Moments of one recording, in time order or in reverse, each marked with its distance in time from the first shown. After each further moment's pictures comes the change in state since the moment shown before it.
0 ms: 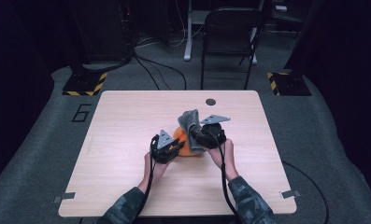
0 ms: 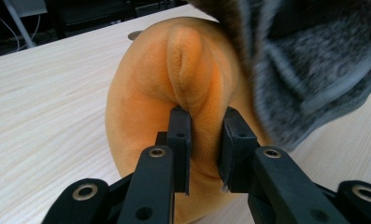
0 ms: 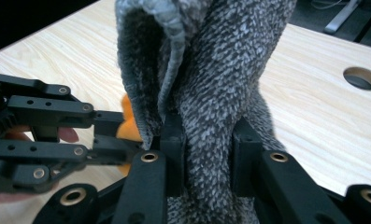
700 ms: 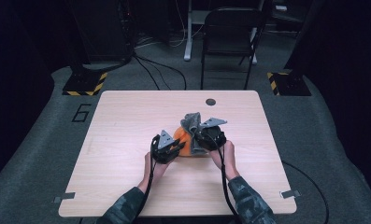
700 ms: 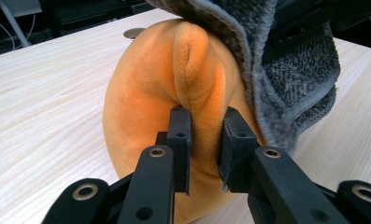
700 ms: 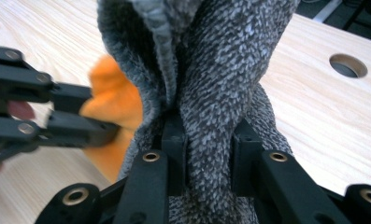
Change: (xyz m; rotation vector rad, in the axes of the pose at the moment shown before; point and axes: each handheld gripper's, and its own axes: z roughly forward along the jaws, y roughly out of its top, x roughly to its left) left arm 0.000 -0.002 0.003 0.008 -0.018 0.005; right arm -0.014 -0.016 0.010 0.045 -0.056 -0.043
